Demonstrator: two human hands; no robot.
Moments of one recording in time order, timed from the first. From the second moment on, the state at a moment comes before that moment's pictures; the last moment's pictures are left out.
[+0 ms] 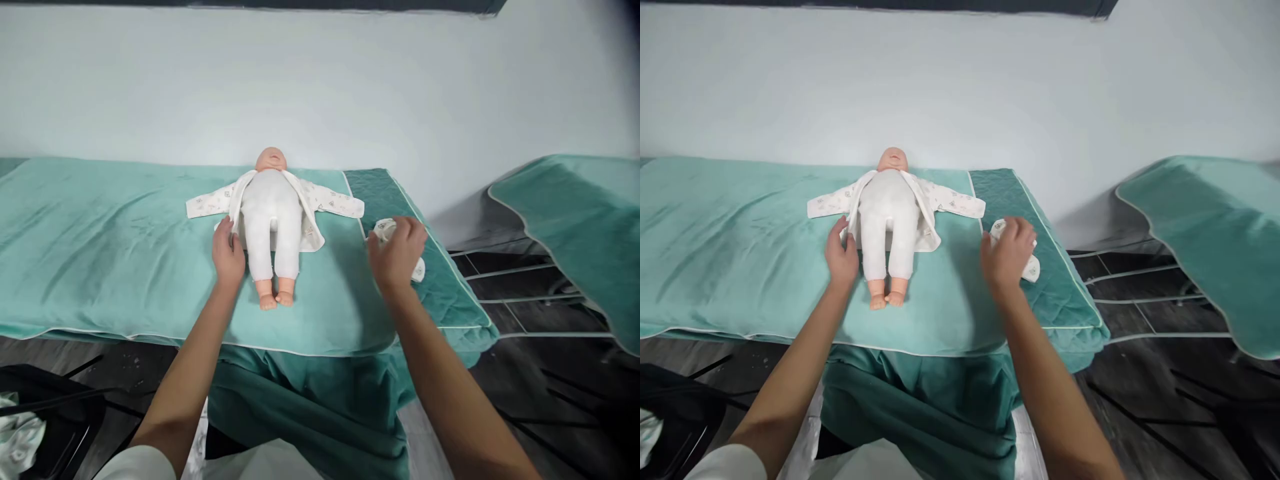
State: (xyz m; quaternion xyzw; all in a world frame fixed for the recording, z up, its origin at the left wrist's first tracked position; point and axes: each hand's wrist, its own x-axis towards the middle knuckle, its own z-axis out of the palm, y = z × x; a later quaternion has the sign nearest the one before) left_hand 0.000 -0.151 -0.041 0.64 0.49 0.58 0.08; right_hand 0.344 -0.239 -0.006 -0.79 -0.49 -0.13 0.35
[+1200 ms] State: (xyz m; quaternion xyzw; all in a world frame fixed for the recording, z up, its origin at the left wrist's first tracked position) left_hand -0.024 -0.287 0.225 0.67 0.15 0.66 0.30; right_hand 0.189 -0.319 0.263 -0.38 -0.71 0.39 0.45
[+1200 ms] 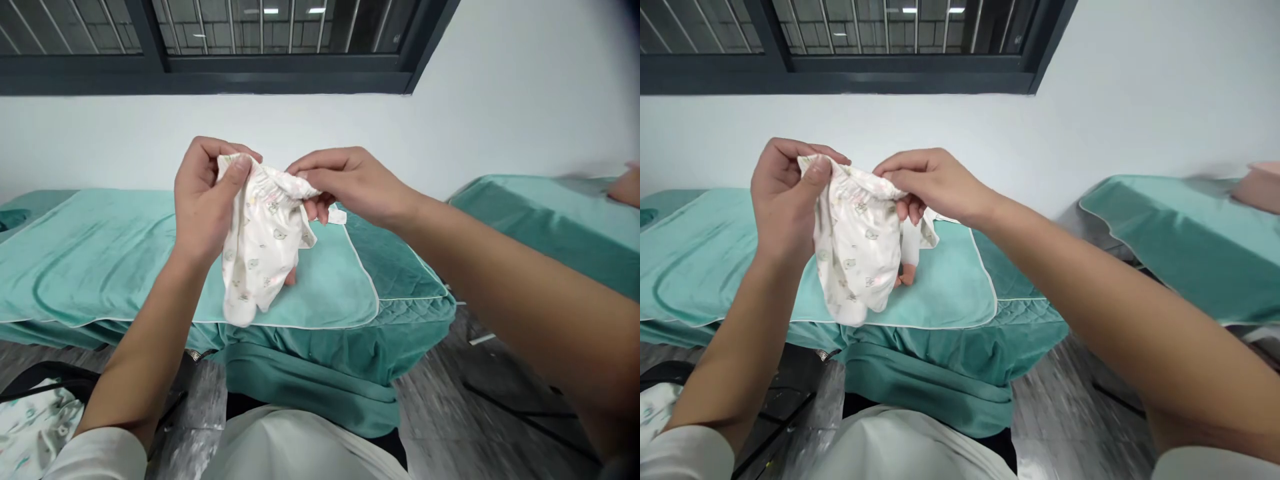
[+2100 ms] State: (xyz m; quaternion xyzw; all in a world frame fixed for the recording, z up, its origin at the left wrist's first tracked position) left_hand -0.021 -0.264 0.213 0.63 0.21 0.63 0.40; right_hand 0.162 -0.306 0.231 -0.37 -0.78 0.28 0.42
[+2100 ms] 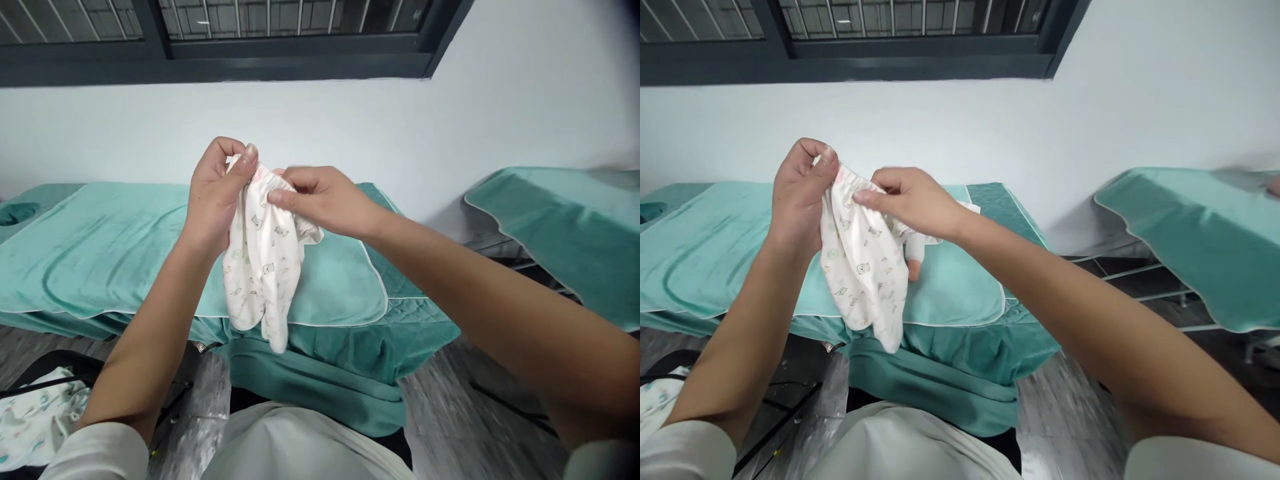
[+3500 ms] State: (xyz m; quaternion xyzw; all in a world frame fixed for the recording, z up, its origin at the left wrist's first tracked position) left_hand -0.014 -0.258 0.169 0.64 0.24 0.41 0.60; right_hand 0.171 -0.267 0.193 -0.36 -0.61 0.47 0.53
